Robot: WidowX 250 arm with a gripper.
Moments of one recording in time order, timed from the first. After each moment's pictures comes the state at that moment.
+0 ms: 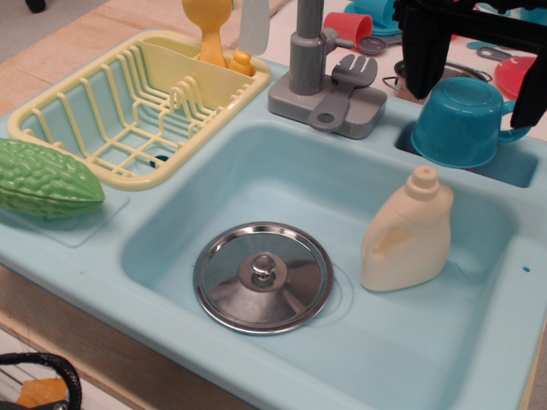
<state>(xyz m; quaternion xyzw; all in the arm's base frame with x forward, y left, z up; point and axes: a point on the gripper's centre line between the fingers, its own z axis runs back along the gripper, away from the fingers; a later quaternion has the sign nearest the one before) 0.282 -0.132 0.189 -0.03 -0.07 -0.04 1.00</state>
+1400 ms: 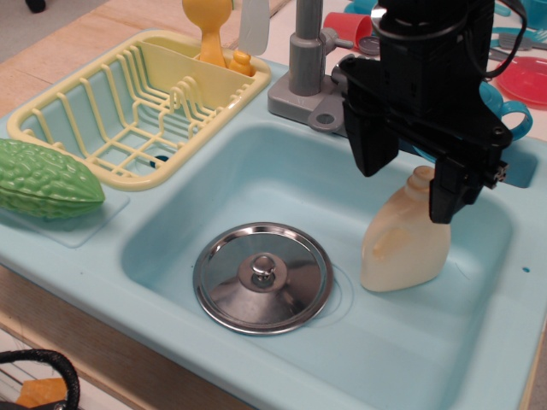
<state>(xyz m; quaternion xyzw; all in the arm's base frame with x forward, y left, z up) 0.254 -0.120 0.137 -0.07 -0.11 -0.19 0.97</state>
